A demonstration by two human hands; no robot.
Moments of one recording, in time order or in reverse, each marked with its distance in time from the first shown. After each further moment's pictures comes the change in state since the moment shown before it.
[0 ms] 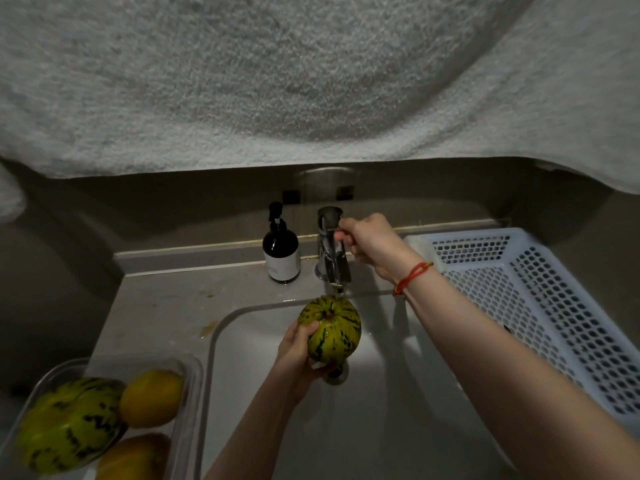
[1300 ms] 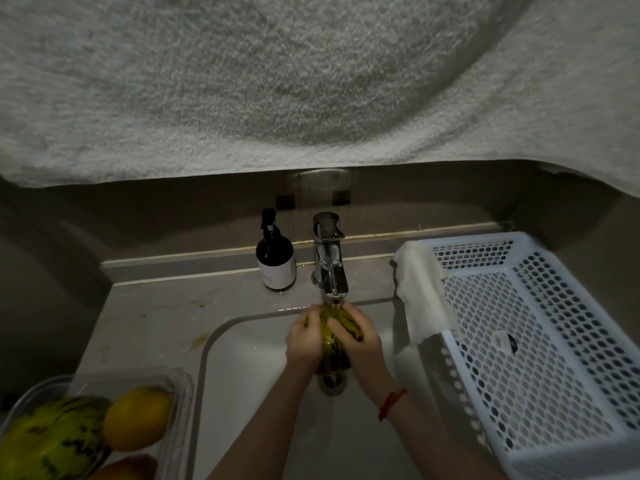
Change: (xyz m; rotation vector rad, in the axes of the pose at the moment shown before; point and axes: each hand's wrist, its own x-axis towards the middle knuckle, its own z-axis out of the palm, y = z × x) left_hand 0.045 0.003 0.027 0.501 0.242 0.227; right_hand -0.001 0.184 0.027 0.127 0.139 -0.163
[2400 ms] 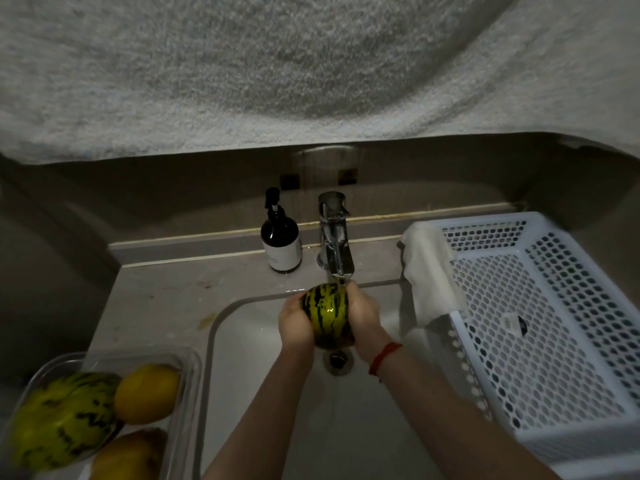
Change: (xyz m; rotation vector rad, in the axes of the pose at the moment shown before) left_hand -0.013 0.013 -0.013 -0.516 0.048 -0.251; right_hand 0.023 -0.017 0.021 0.170 0.167 0.368
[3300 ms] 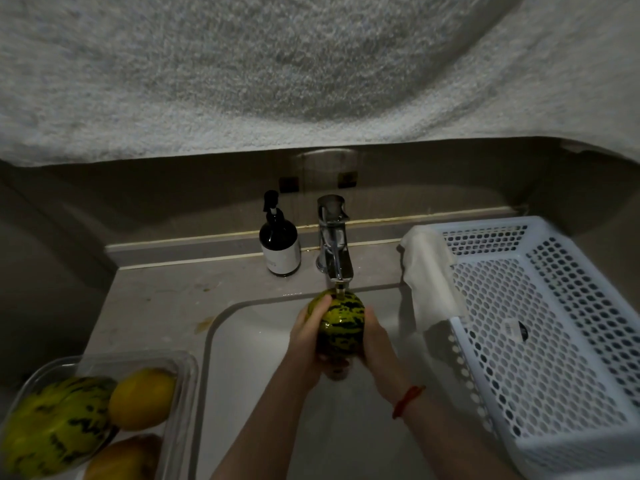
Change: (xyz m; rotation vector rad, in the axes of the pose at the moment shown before) left_hand -0.015 -0.013 -0.009 0.097 -0.349 -0.013; right_hand -0.021 0.014 -0.036 -0.167 -0.177 -0.042
